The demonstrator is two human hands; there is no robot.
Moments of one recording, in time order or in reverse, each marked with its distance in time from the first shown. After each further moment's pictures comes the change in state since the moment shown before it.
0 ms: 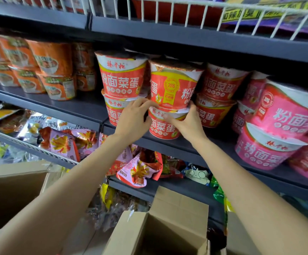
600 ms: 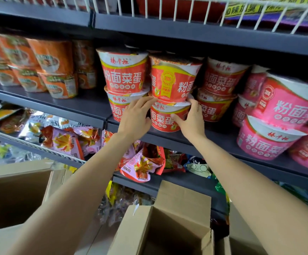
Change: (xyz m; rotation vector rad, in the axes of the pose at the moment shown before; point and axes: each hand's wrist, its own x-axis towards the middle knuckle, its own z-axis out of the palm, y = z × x) left_hand -0.006 -0.017 0.004 0.132 -0.069 0.019; right_hand -0.003 0.010 0.012 -0.242 0.135 -0.118
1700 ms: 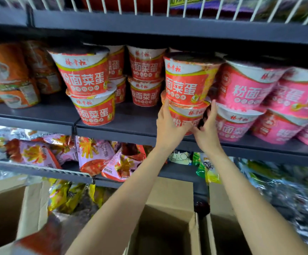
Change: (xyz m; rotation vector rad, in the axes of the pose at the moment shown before) left_hand -0.001 0.156 0.066 -0.850 -0.100 -0.295; right_hand -0.059 0.065 -0.088 0.356 0.135 0.039
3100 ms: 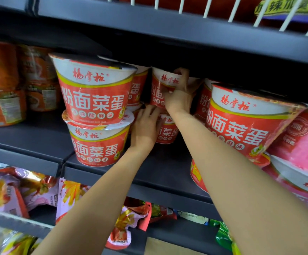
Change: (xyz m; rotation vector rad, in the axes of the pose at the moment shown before) left_hand 0.178 -0.117 -0.088 0.651 0.328 0.466; right_hand 0.202 -0.045 0.183 -0.359 0.219 -0.094
